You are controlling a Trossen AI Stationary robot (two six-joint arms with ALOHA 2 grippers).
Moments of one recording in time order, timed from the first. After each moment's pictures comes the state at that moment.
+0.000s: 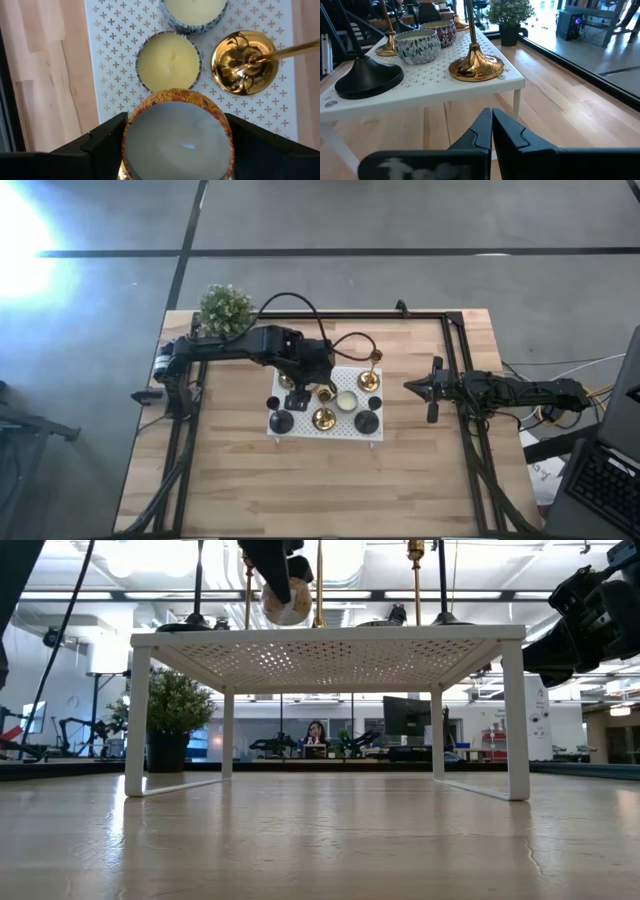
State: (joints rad) left arm 0.03 1.82 1.96 -1.33 -0.04 0.21; right arm 0.03 0.09 0.08 -0.20 0.25 0.16
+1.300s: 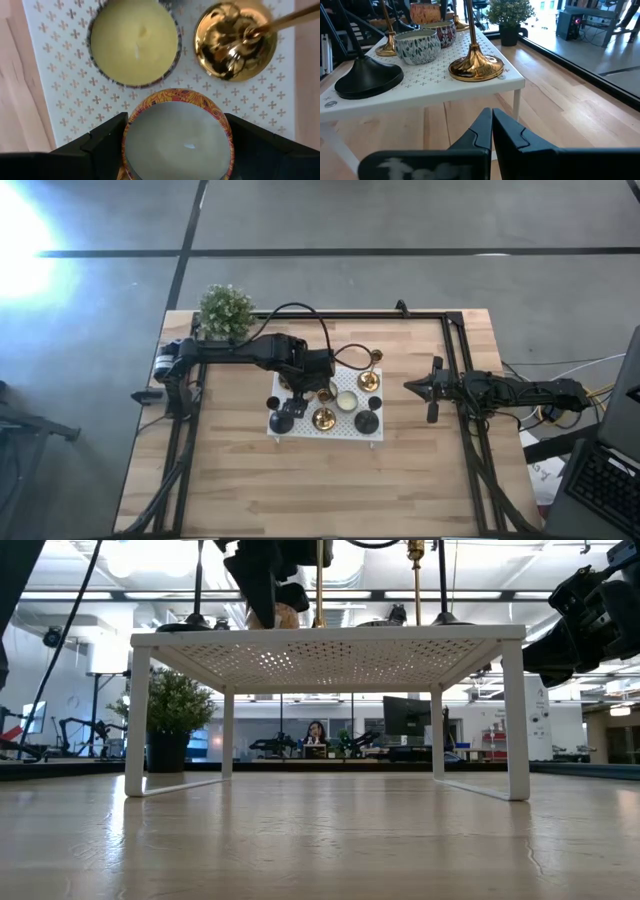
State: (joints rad) left arm 0.04 1.82 1.82 -1.29 0.05 0.21; right arm 0.03 0.09 0.08 -0.20 0.25 0.16
